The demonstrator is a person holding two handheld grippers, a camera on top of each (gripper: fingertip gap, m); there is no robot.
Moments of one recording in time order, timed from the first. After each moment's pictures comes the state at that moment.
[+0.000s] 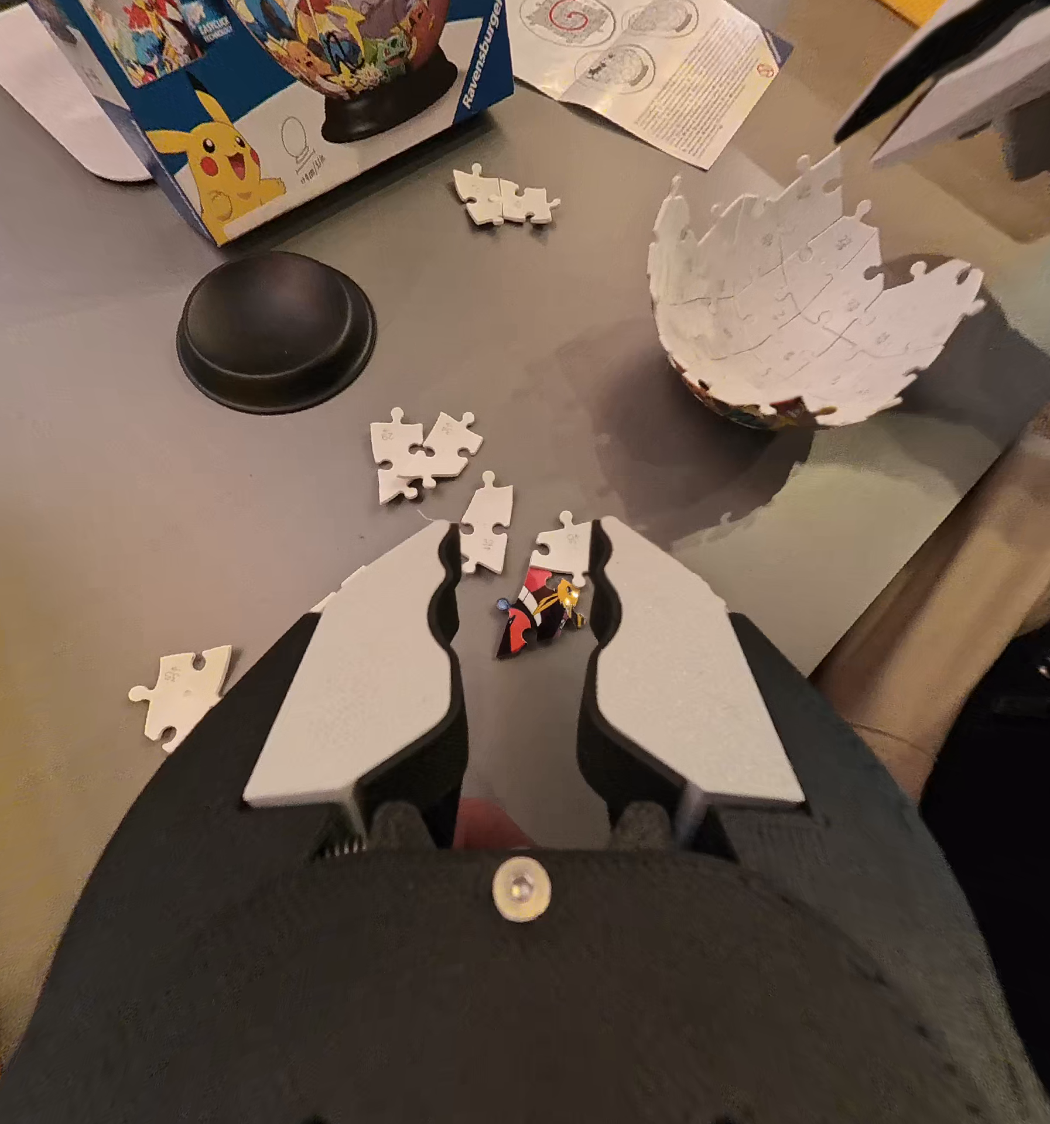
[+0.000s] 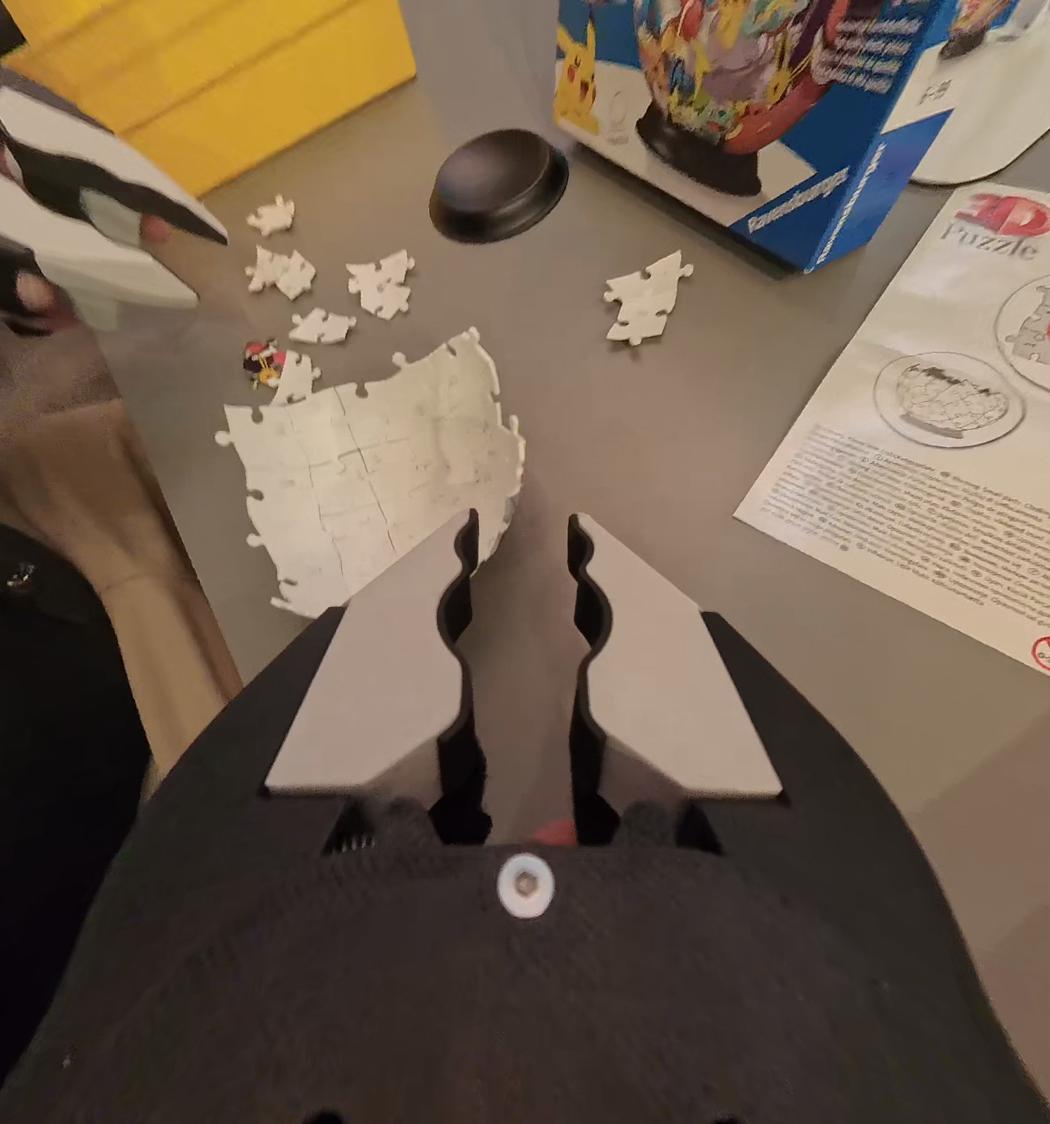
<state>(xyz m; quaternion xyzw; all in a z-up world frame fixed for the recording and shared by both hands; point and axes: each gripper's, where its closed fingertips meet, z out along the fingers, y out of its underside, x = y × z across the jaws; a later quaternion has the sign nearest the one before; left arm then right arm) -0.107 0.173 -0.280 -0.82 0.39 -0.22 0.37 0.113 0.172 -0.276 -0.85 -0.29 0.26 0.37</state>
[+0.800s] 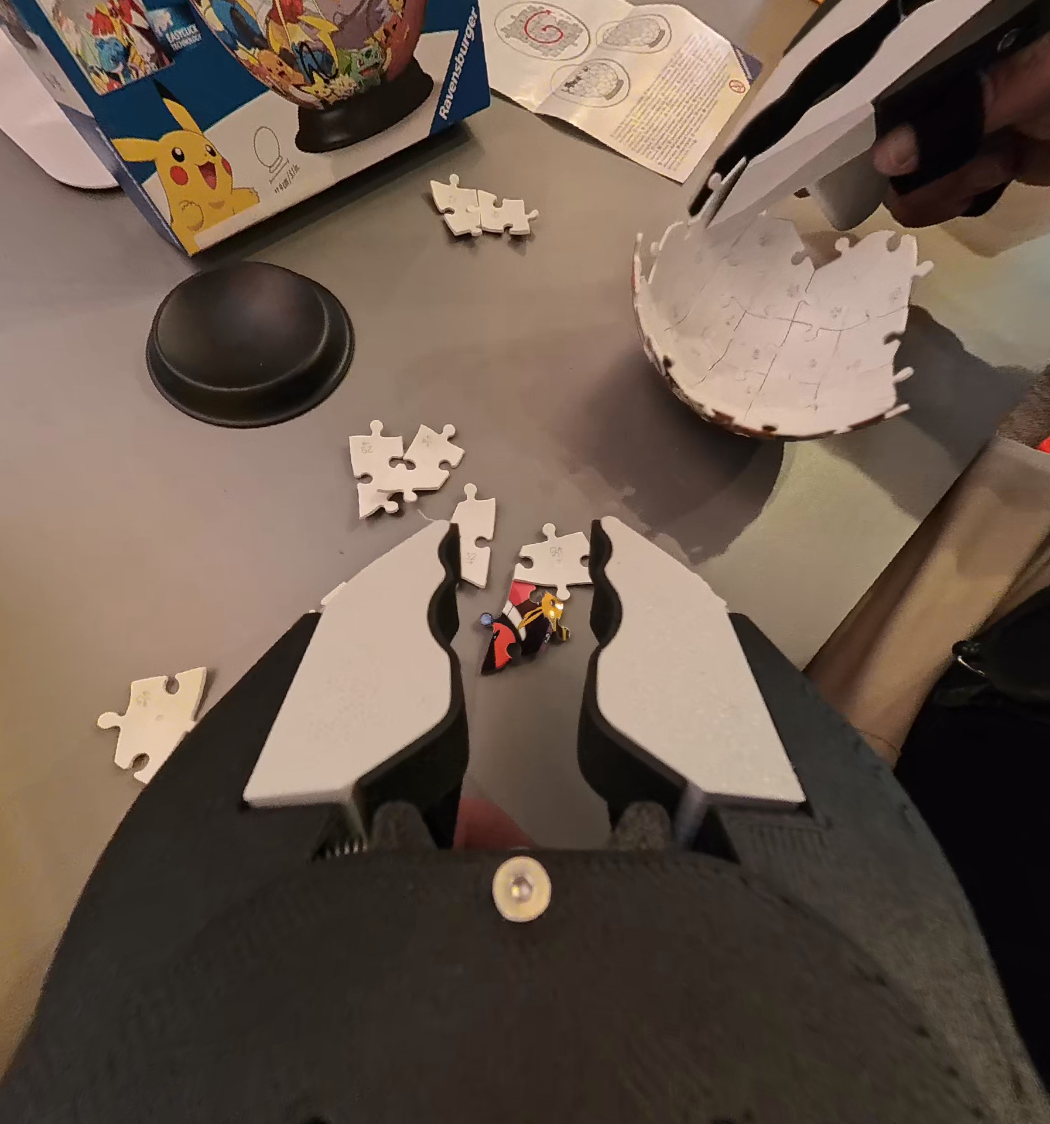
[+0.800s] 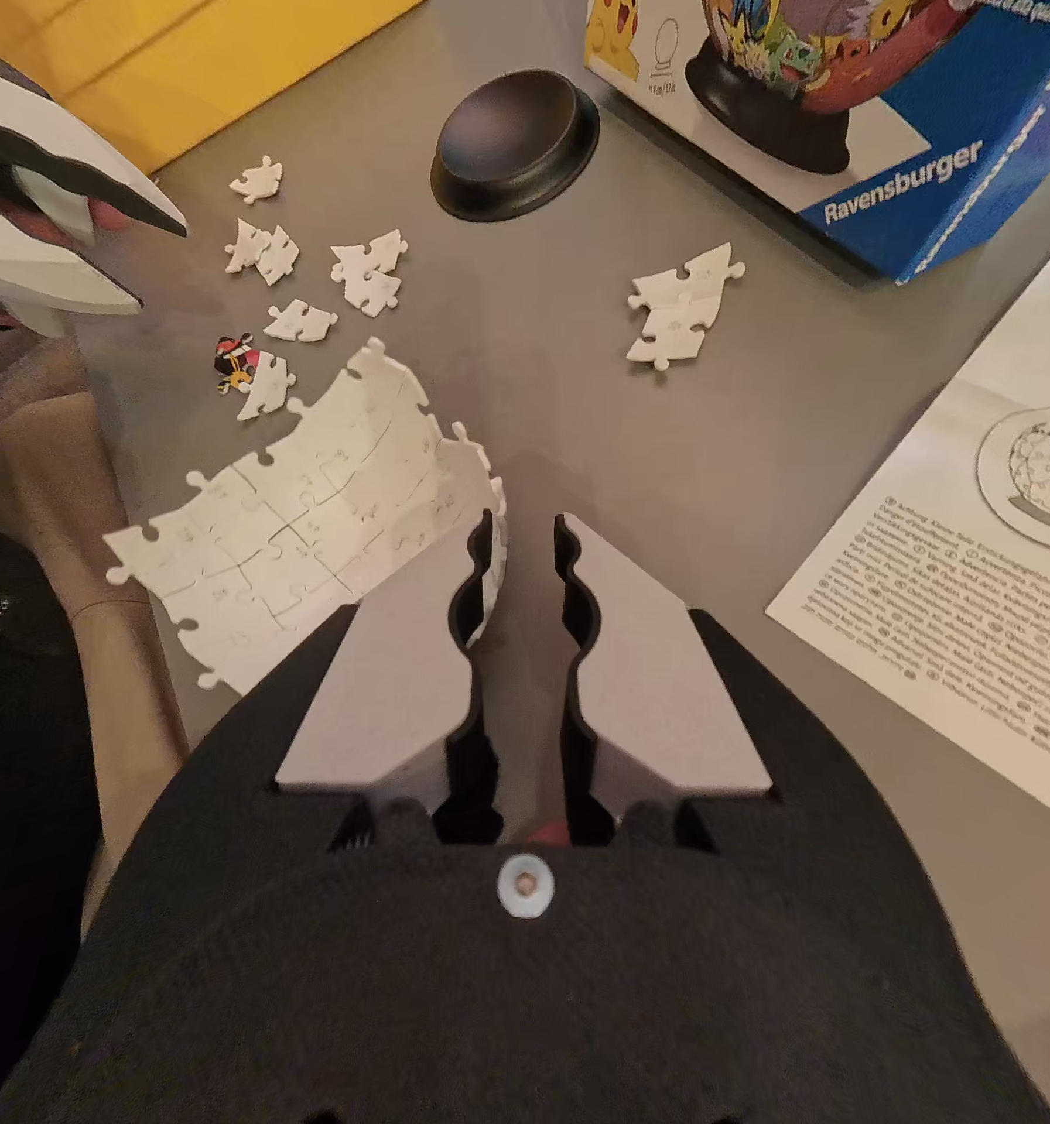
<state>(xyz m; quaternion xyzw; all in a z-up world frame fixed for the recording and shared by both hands) -0.100 0.172 -0.279 -0.81 0.39 -0.23 0.37 0.084 0.206 -0.302 -0.85 -0.32 0.28 0.33</state>
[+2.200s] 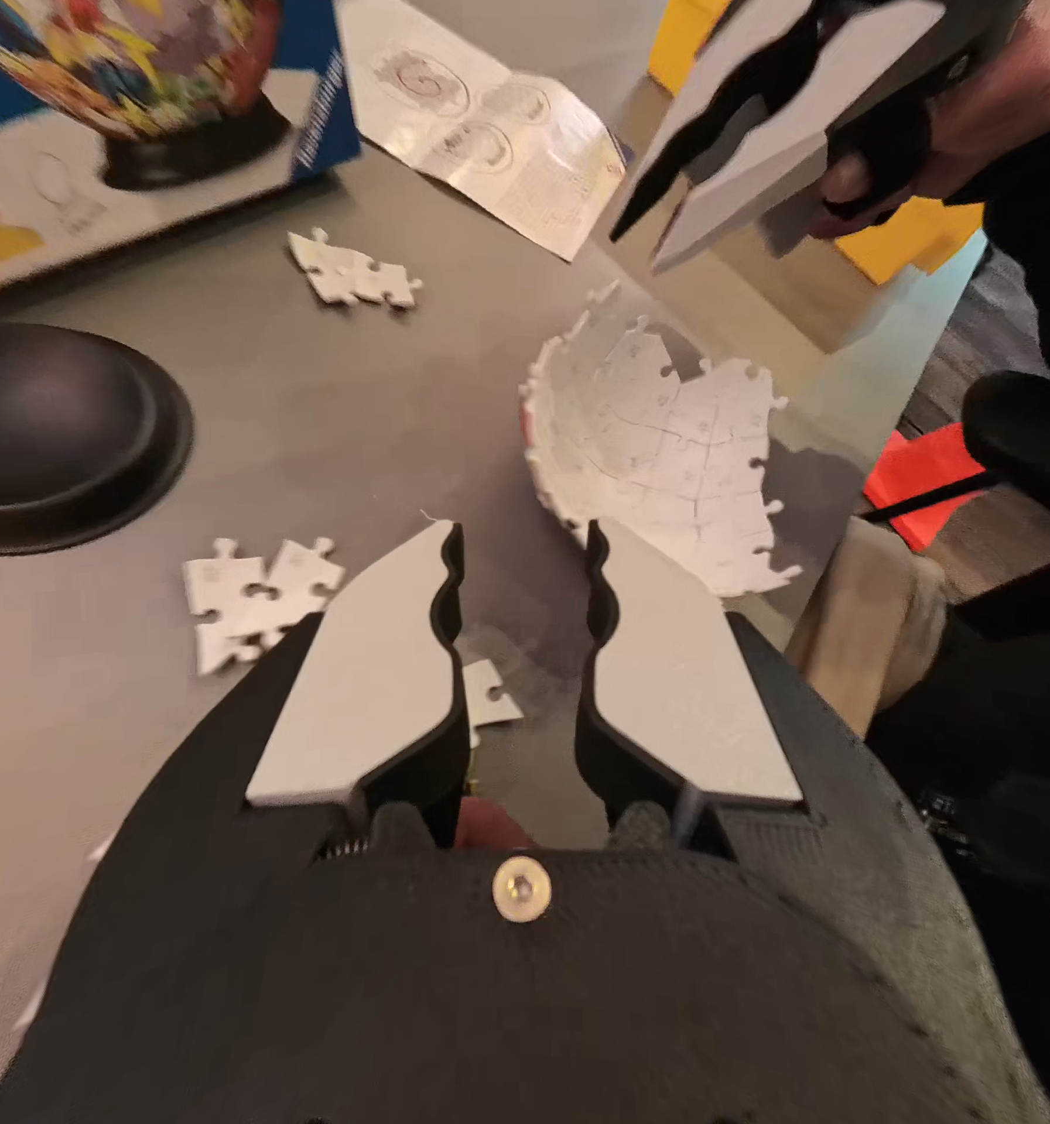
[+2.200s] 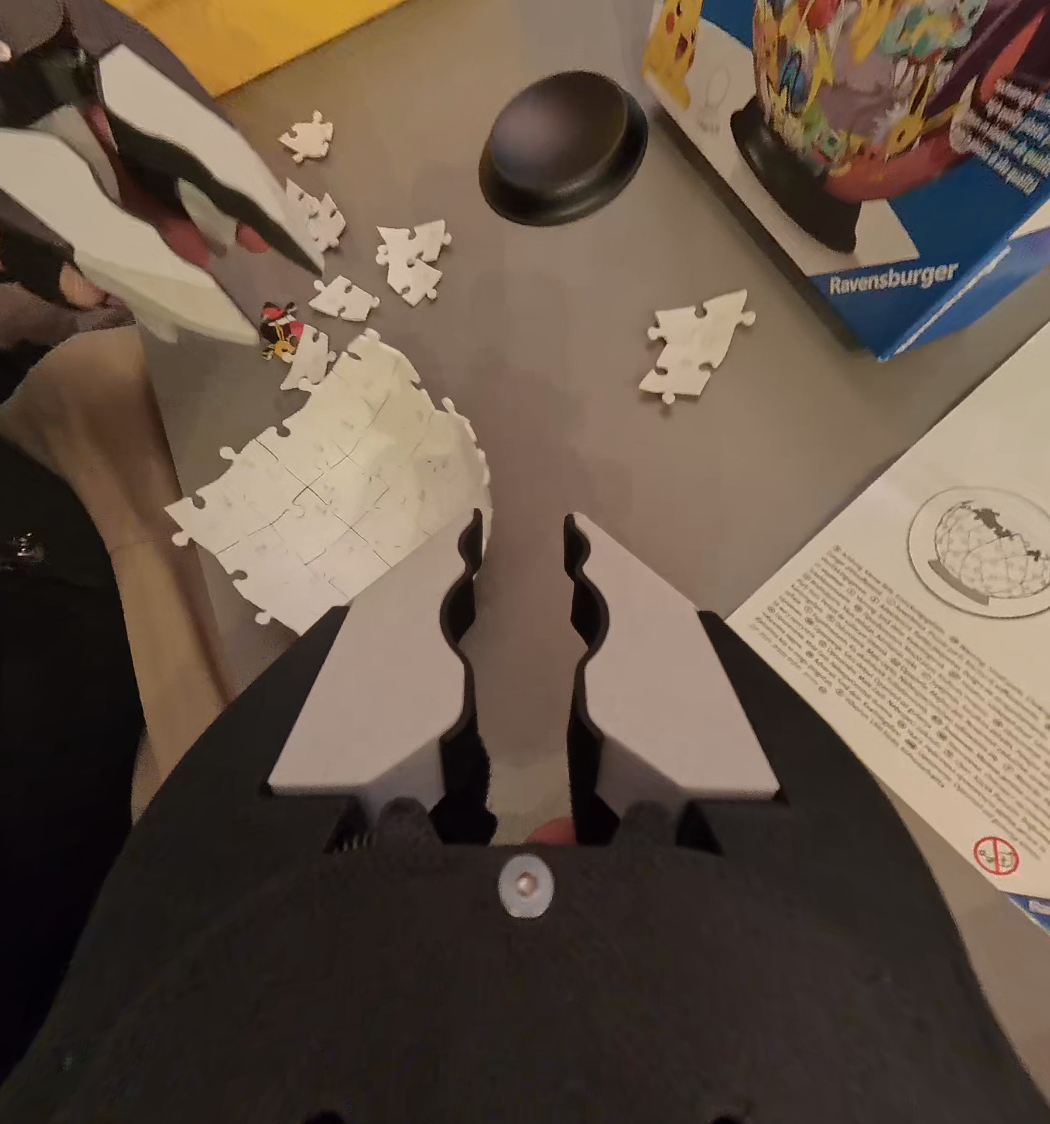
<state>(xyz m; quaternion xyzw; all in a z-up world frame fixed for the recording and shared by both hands) -0.037 0.176 -0.280 -0.79 0.39 -0.34 0.32 0.089 0.204 -0.273 -0.84 -0.38 0.27 0.28</state>
